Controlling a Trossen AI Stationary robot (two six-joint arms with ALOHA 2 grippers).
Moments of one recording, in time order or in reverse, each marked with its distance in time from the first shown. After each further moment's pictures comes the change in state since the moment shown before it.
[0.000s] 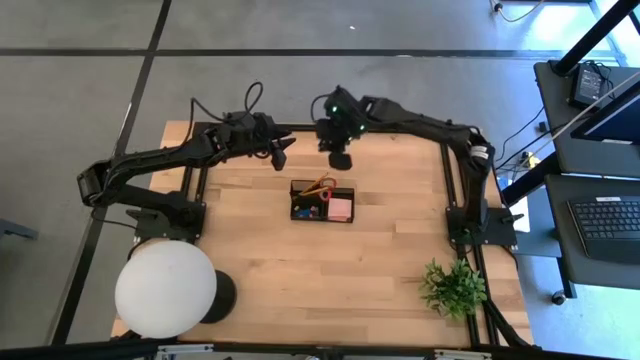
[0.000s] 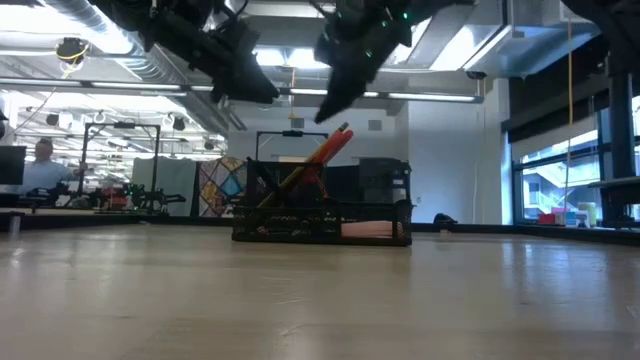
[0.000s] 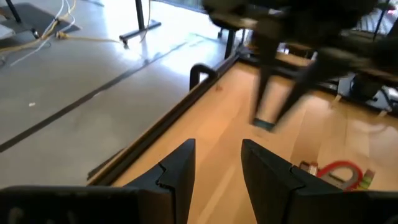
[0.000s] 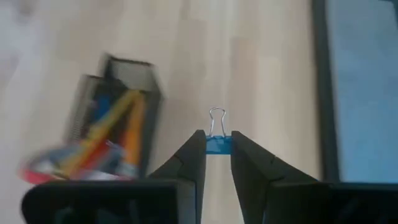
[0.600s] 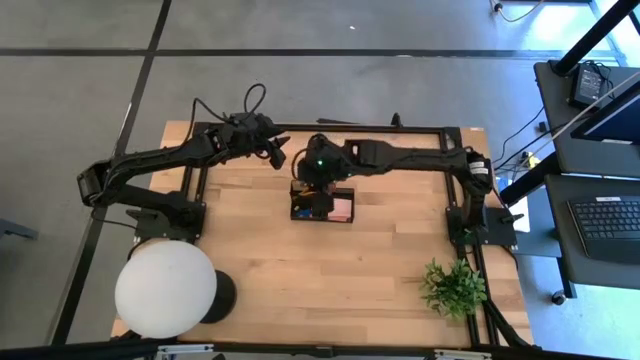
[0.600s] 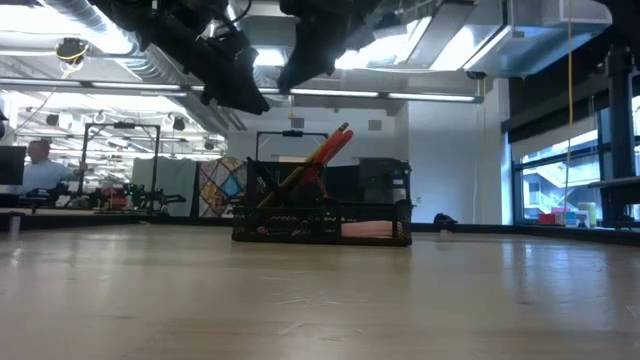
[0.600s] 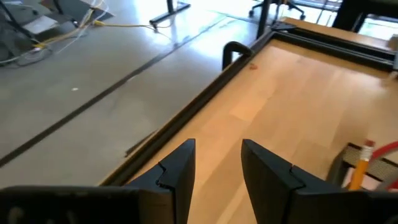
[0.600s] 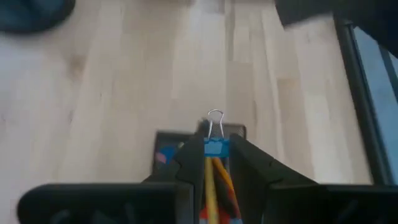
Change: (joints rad) left arm 0.002 0.000 0.000 -0.086 -0.128 0.044; right arm 0.343 -0.008 0.000 0.089 0.256 0.291
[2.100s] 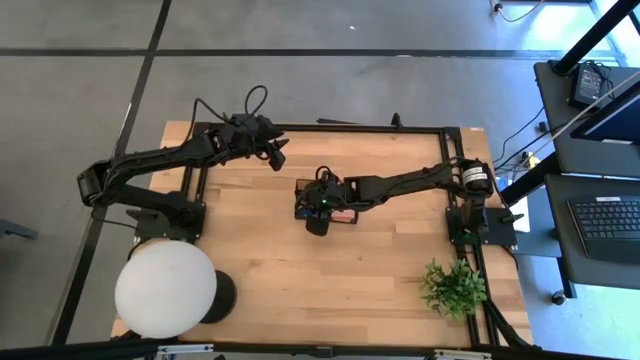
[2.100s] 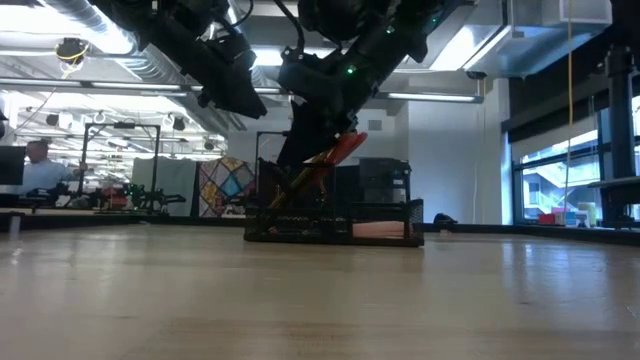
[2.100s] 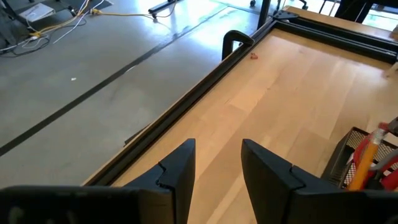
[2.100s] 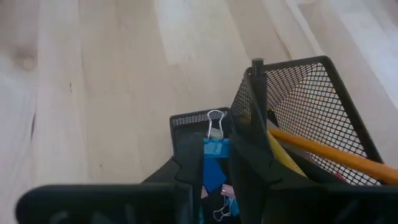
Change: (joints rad) left arm -0.002 0.000 0.000 -0.040 0.000 -0.017; right arm 0.101 0.017 -0.435 0.454 0.181 0.367
